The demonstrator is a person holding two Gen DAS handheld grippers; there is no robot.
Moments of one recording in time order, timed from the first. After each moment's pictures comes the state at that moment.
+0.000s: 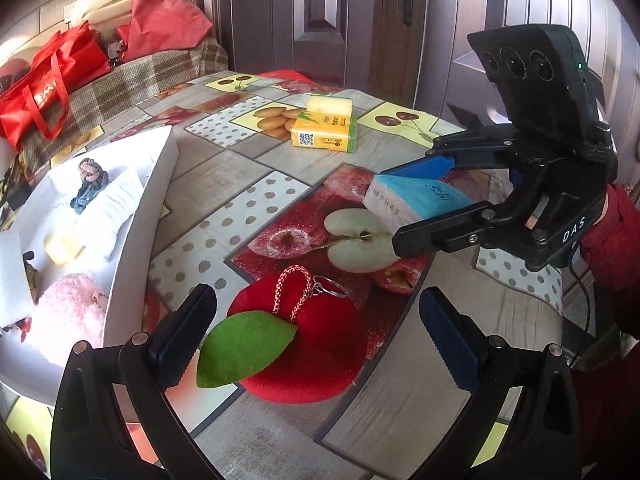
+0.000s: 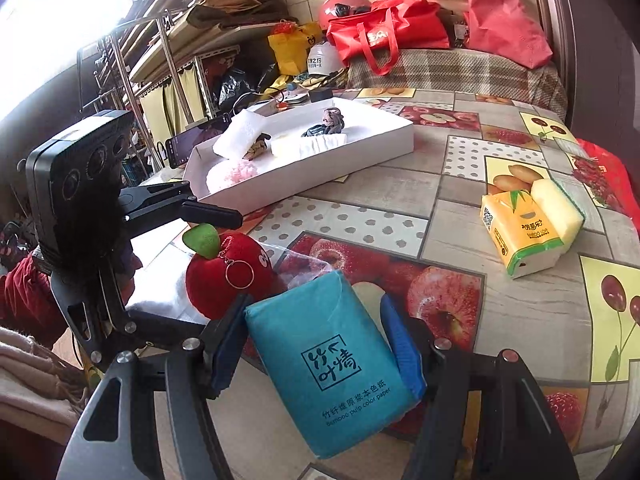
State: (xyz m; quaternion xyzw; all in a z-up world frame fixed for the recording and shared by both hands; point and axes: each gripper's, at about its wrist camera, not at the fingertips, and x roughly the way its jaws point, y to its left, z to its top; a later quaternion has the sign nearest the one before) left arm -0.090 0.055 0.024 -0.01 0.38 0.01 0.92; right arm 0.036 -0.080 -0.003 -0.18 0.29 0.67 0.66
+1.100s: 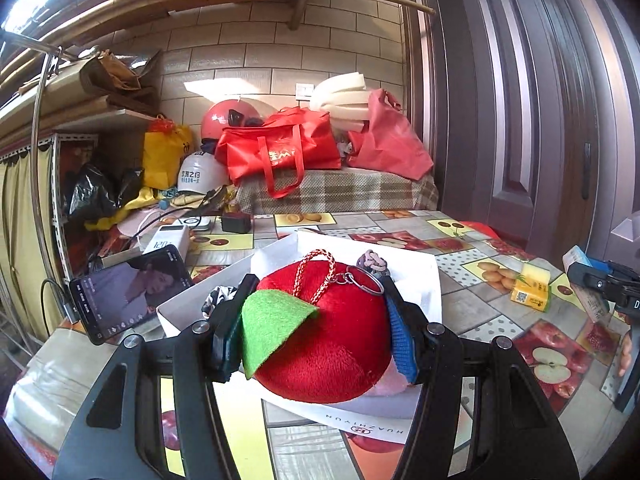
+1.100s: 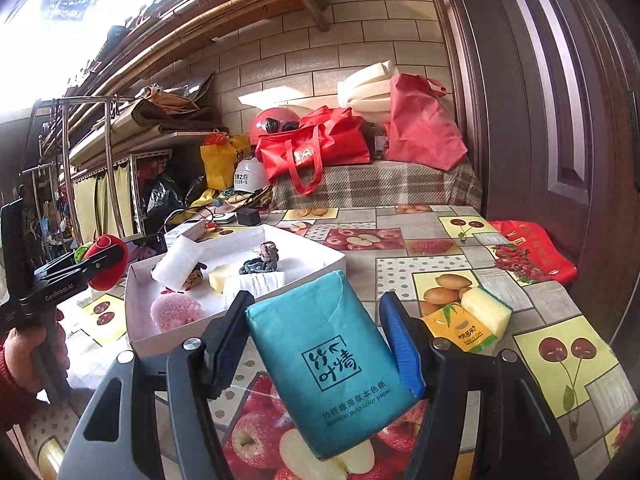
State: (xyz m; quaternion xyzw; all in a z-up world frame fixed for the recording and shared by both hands) left arm -0.224 0.167 0.057 -0.07 0.10 0.35 0.93; right arm 0.012 -0.069 0.033 -0.06 0.13 0.56 0.82
